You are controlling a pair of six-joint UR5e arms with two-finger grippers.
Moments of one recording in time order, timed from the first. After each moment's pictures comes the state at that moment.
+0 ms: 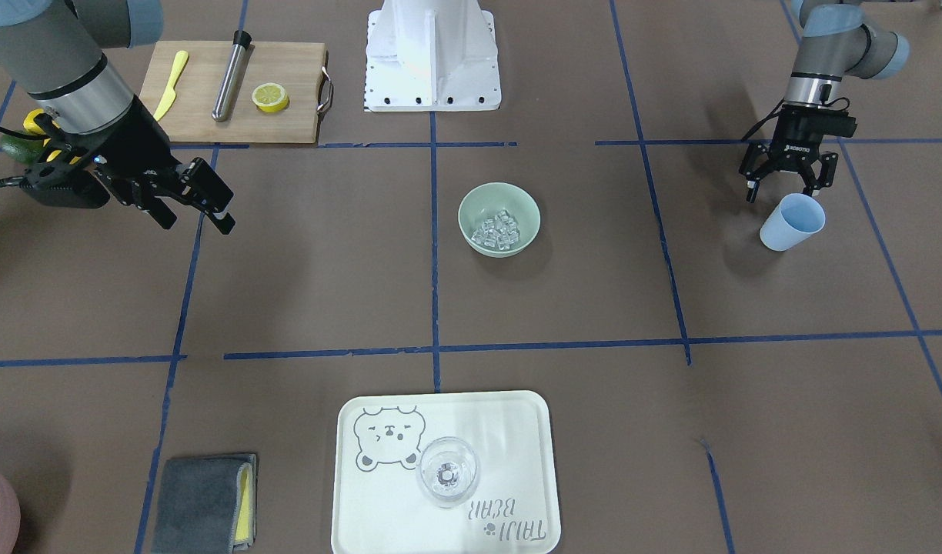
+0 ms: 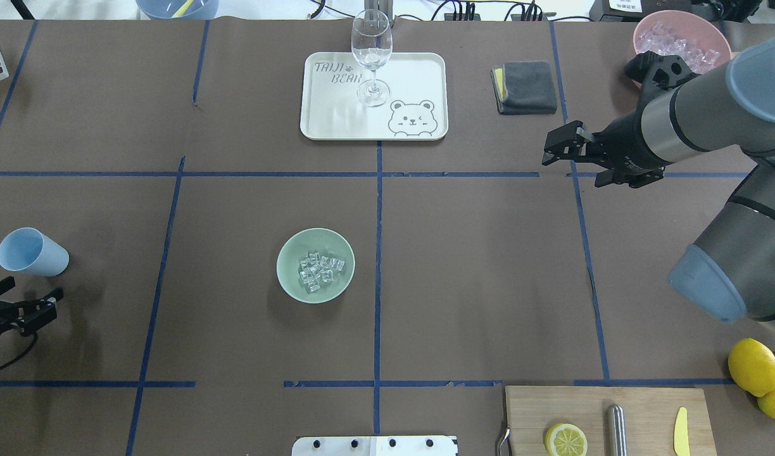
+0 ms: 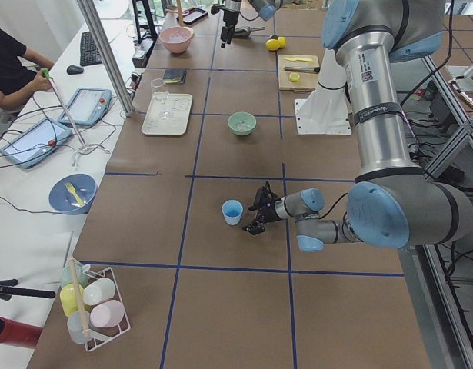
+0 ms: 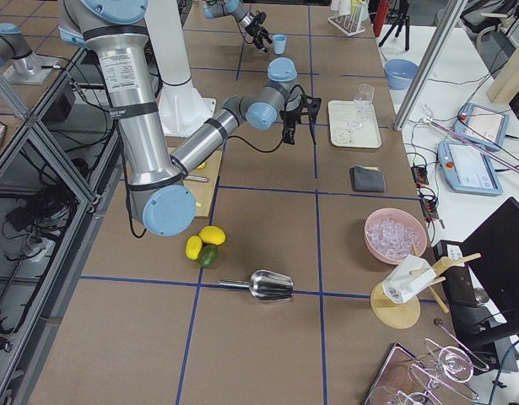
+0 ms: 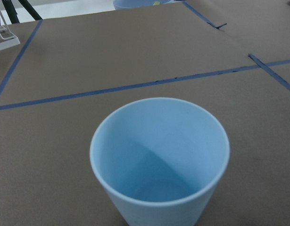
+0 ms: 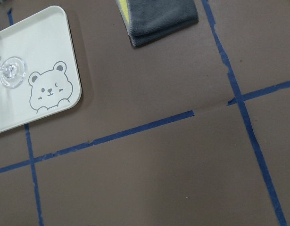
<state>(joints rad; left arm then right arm) -0.24 -1.15 -1.57 -3.06 -1.03 -1.07 0.86 -1.33 2.01 -1.34 2.06 1.35</state>
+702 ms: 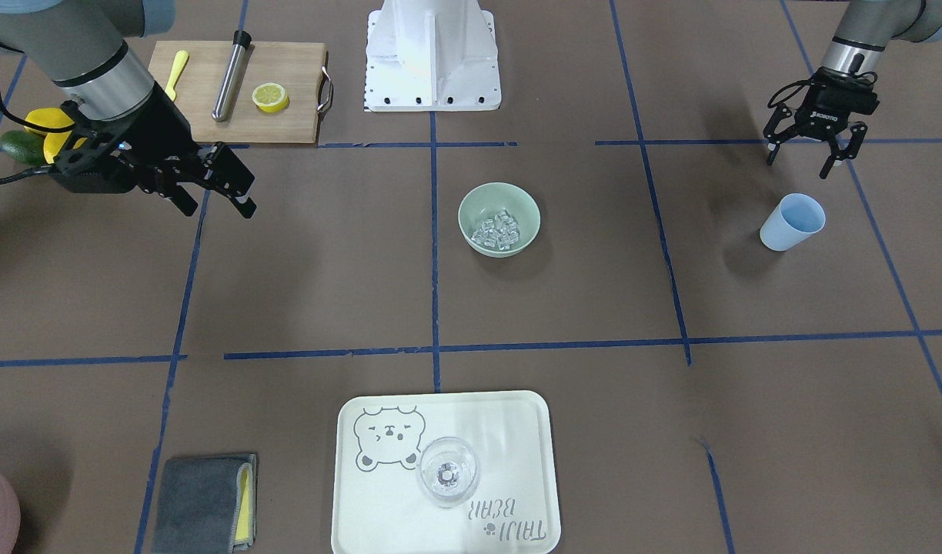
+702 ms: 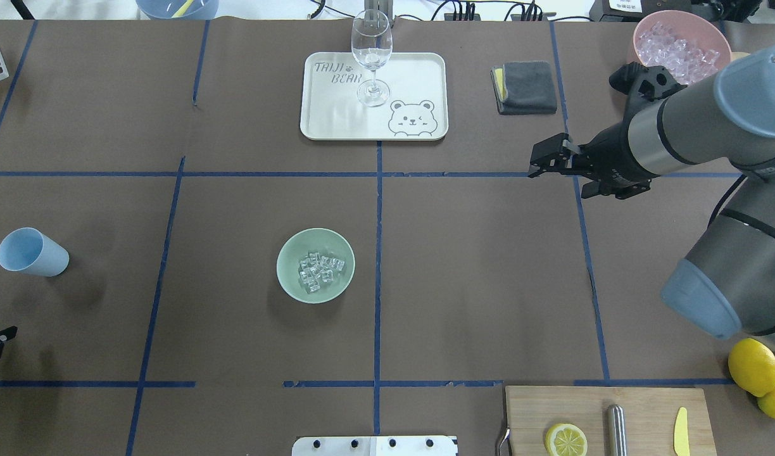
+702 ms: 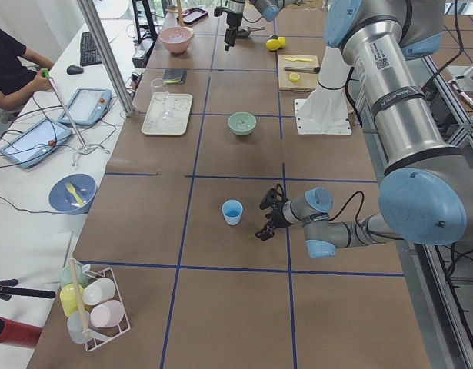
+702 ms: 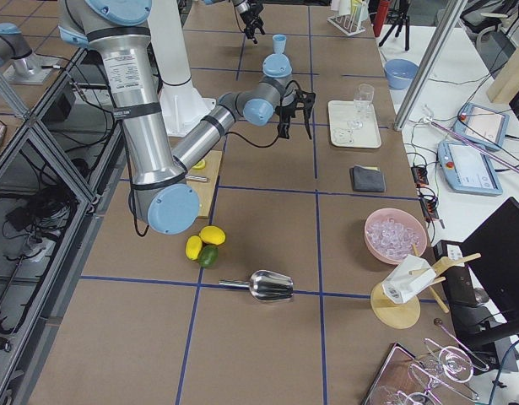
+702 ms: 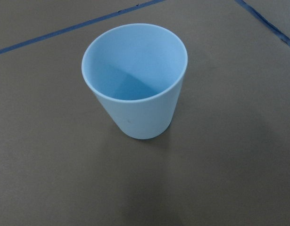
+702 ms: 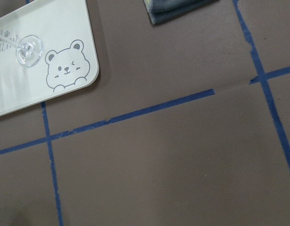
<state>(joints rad) -0.36 -0.99 -1.67 -3.06 -1.33 -0.80 0.79 -1.30 2.04 -1.34 2.05 1.38</state>
